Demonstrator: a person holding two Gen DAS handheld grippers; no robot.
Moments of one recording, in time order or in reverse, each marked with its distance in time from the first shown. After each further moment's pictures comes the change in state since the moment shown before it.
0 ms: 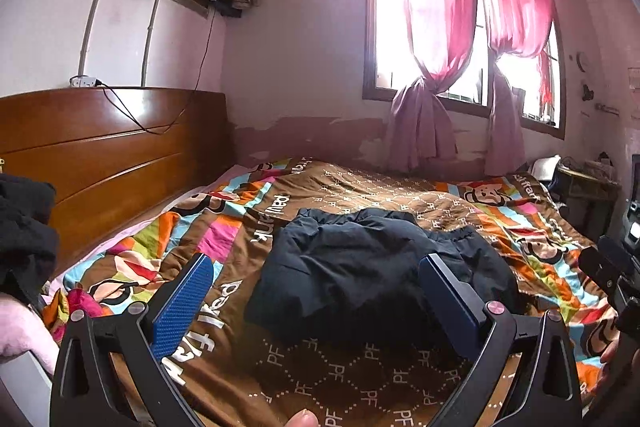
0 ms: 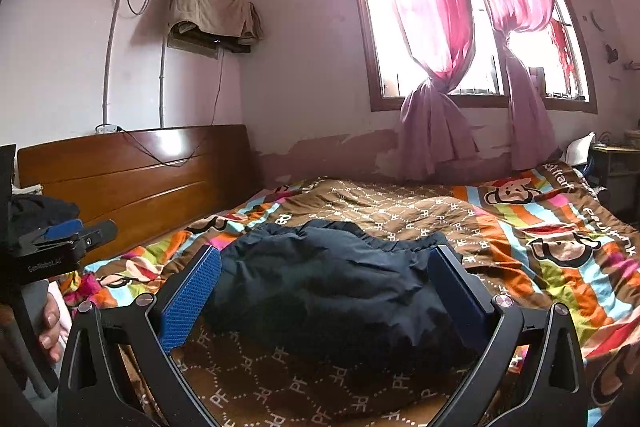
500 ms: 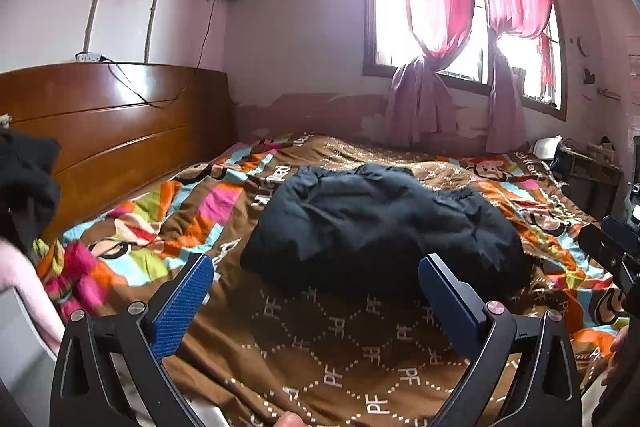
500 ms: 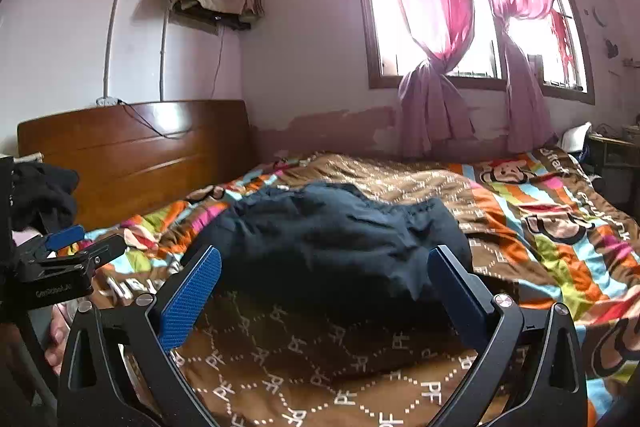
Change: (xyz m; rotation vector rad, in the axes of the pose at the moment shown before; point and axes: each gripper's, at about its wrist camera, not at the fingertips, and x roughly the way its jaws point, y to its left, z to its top) left arm -0.006 -0.009 -0.070 0.006 0.053 0.022; right arm -0.012 0.003 -0.050 -0.019 0.077 -0.028
